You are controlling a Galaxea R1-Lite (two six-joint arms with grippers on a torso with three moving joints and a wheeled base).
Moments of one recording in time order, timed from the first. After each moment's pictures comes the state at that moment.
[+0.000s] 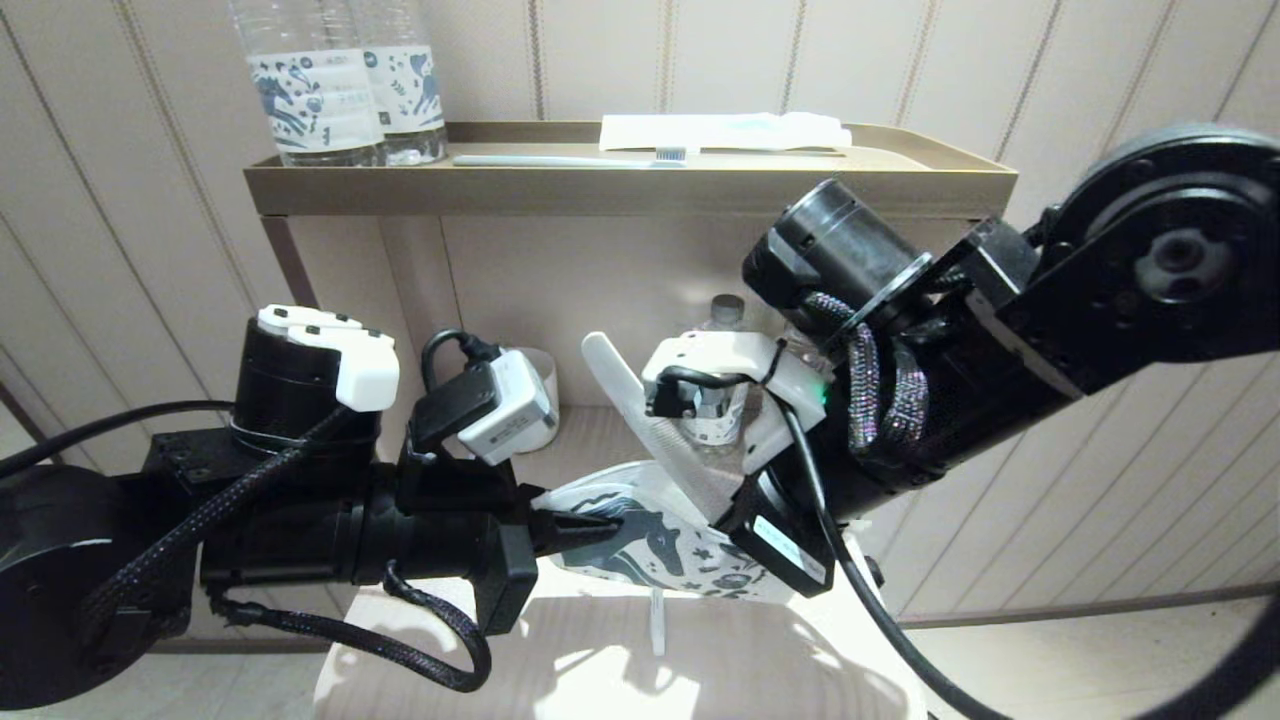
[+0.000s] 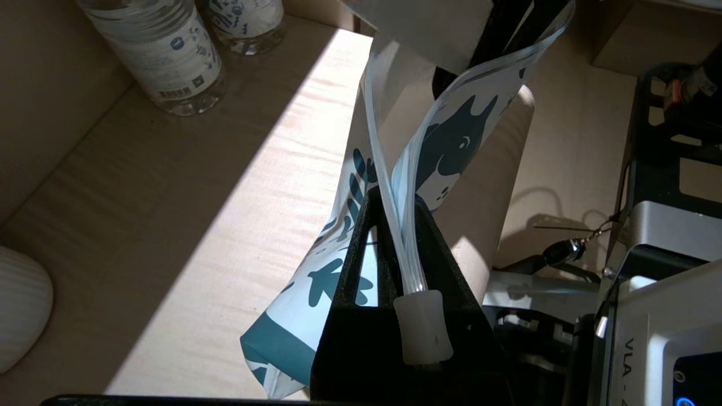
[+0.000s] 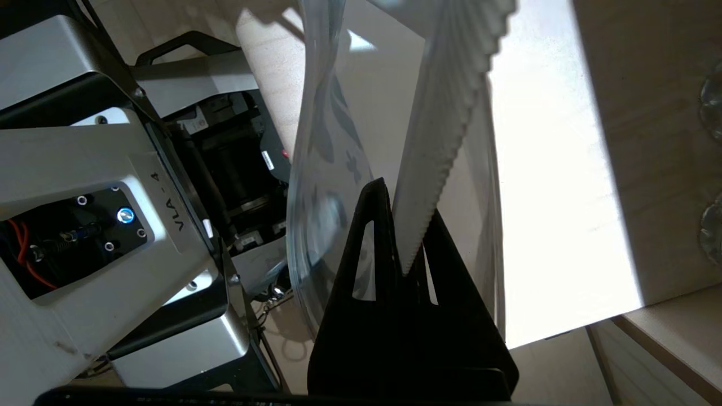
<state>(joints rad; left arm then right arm) -0.66 1.59 -0.80 -0.37 -0.51 0.31 0.77 1.82 -1.73 0.85 0.16 -0.33</state>
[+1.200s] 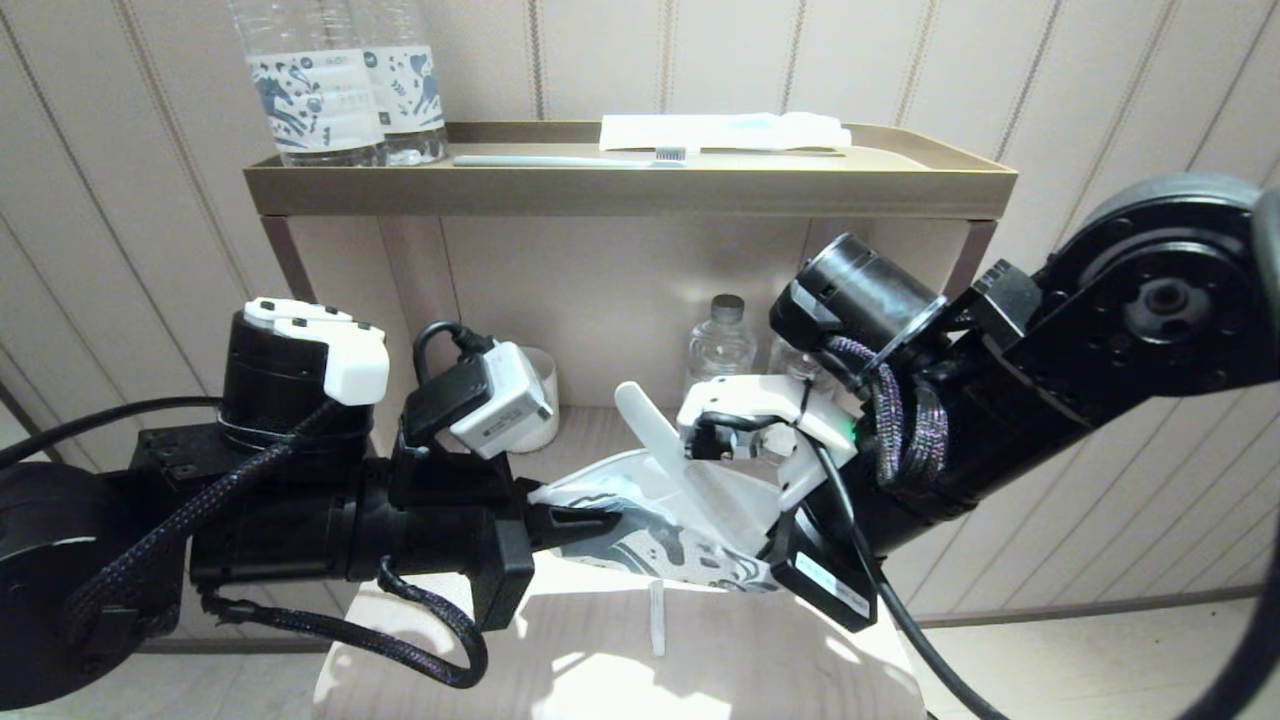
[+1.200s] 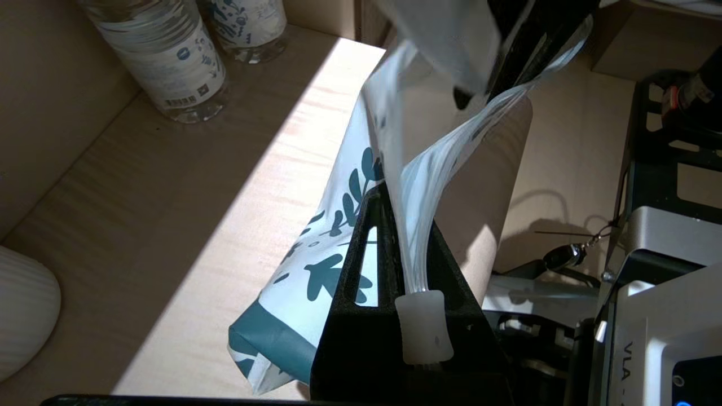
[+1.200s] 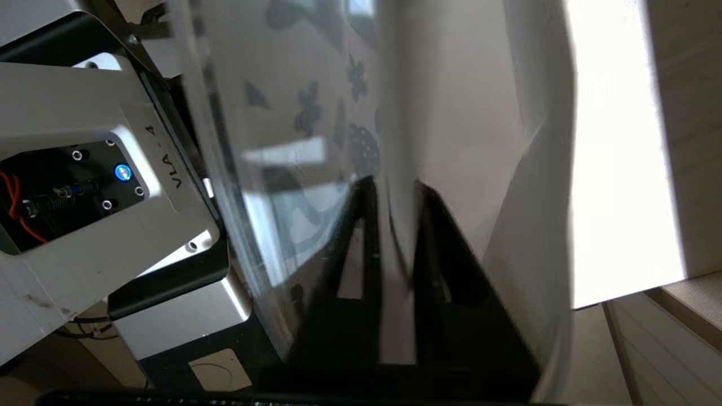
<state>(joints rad) -0.66 1.58 -0.80 -0.37 -0.51 0.31 0.72 1.79 -1.60 0.85 0.20 -0.37</state>
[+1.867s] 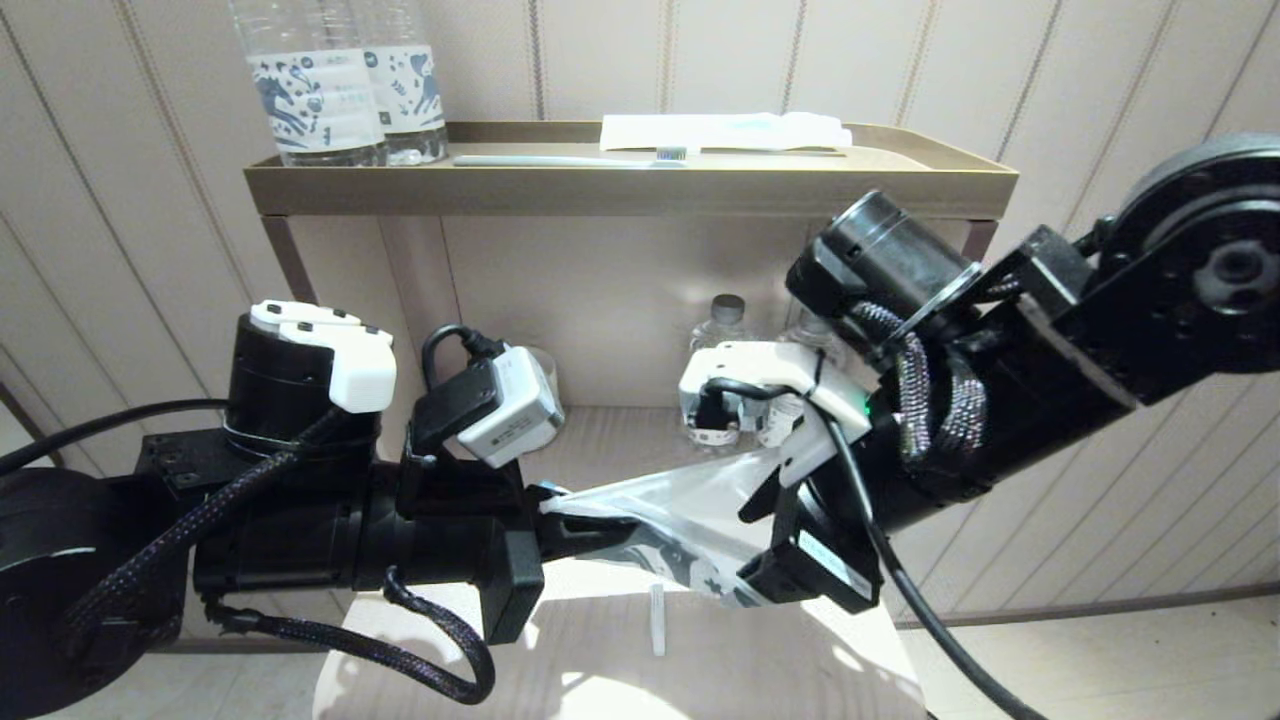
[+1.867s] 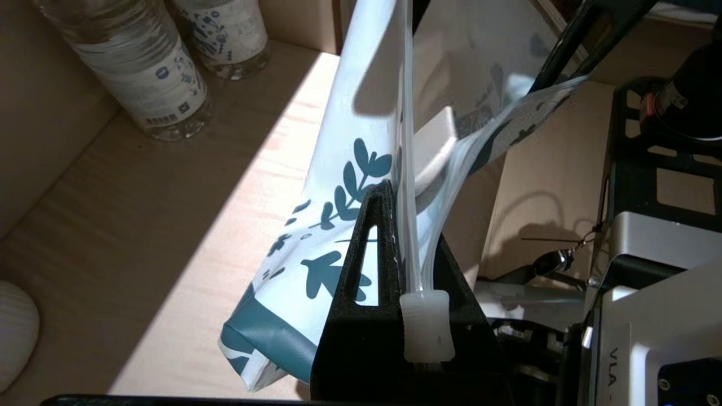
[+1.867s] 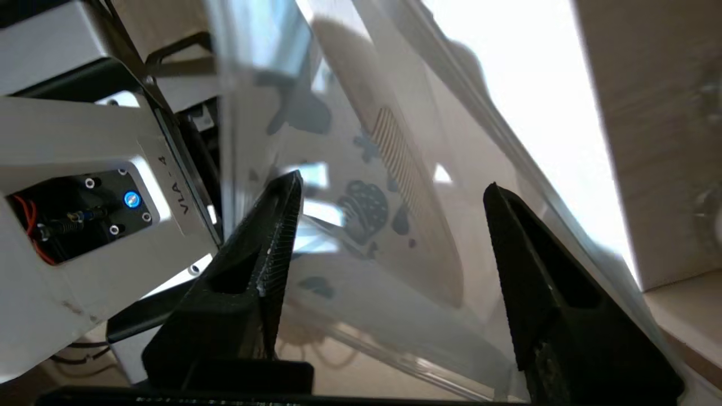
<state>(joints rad) -0.66 1.58 -0.80 -0.37 -0.51 0.31 0.71 1.75 -1.64 0.85 0.20 -0.37</state>
